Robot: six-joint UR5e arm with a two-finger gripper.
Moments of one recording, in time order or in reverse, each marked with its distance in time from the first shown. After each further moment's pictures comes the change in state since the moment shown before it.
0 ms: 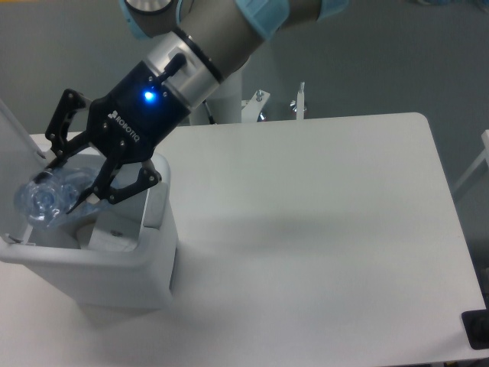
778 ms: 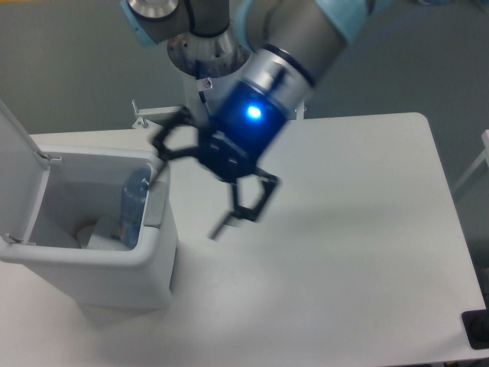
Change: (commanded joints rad) arm 0.268 -0.127 0.078 0.006 0.219 0.172
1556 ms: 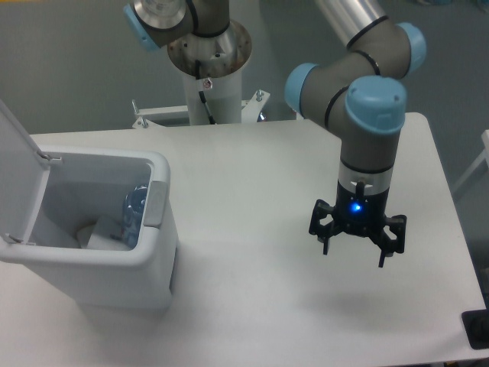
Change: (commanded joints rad) arm -0.018 -0.104 -0.084 -0.072 0.837 0.336
